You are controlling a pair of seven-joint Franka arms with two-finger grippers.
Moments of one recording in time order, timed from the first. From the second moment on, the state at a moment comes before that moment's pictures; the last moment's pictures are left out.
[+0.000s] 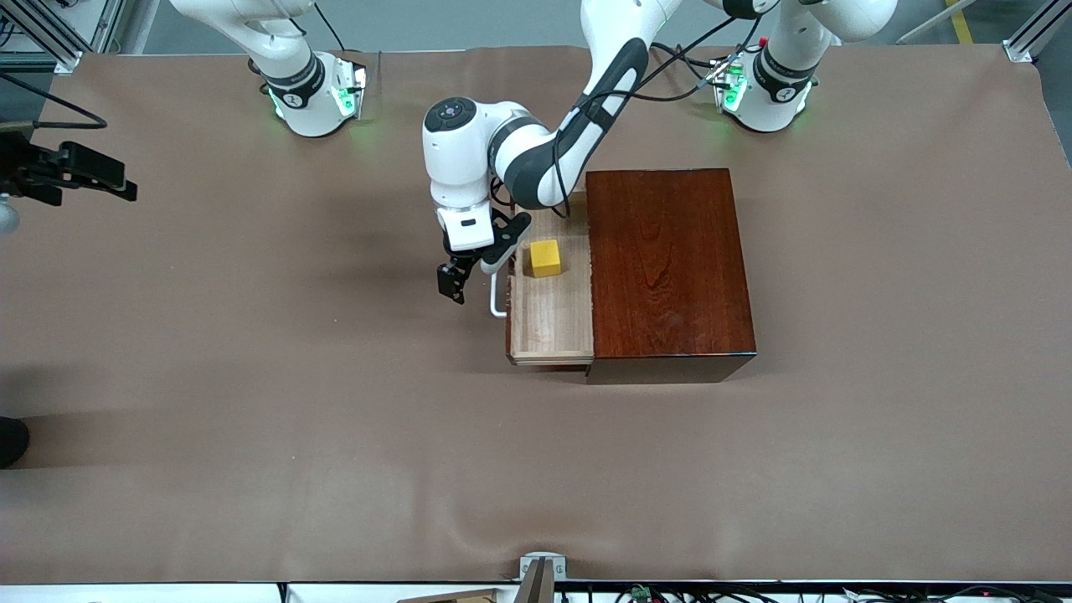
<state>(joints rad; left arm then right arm) -1.16 0.86 0.28 -1.21 0.06 2.24 -2.09 0.02 0.08 -0.05 -1.35 0.06 1.28 -0.09</state>
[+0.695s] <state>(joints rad) -1.14 0.85 0.32 -1.20 0.06 1.95 -2.09 0.01 0.00 -0.05 -1.48 0.06 1.34 -0.14</state>
